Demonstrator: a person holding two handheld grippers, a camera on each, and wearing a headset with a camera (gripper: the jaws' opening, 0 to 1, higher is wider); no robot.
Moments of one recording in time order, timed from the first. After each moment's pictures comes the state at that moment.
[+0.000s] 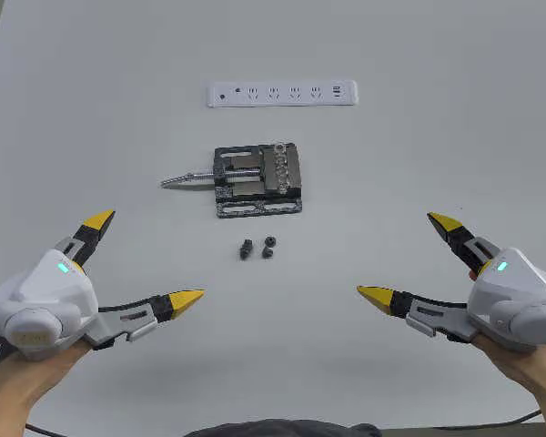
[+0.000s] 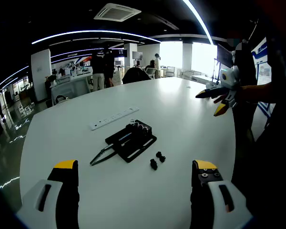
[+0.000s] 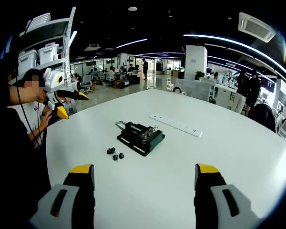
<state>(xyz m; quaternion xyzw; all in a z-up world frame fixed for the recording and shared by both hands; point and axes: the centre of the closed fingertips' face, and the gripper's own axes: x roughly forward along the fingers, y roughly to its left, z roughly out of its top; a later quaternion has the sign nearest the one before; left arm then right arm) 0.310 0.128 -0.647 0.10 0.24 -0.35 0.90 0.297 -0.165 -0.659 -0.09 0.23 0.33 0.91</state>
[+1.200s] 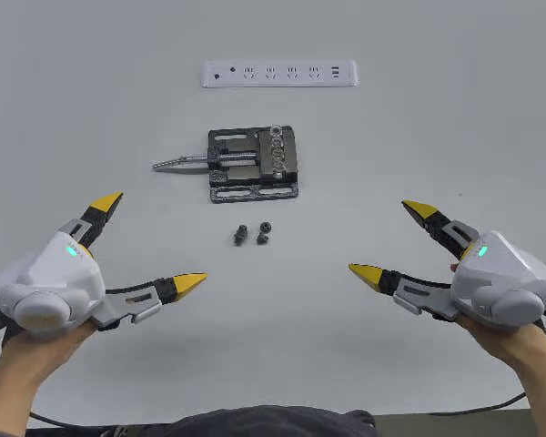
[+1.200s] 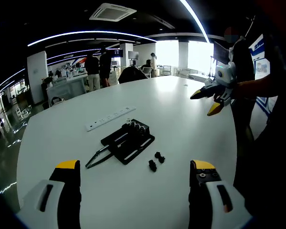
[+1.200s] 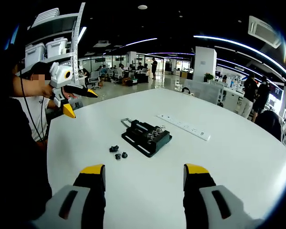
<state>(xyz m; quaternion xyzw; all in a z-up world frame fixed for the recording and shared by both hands) 0.318 0.114 -0.662 0.11 0.23 -0.36 0.89 0.307 -0.147 -0.674 -0.12 0.23 0.36 0.90</state>
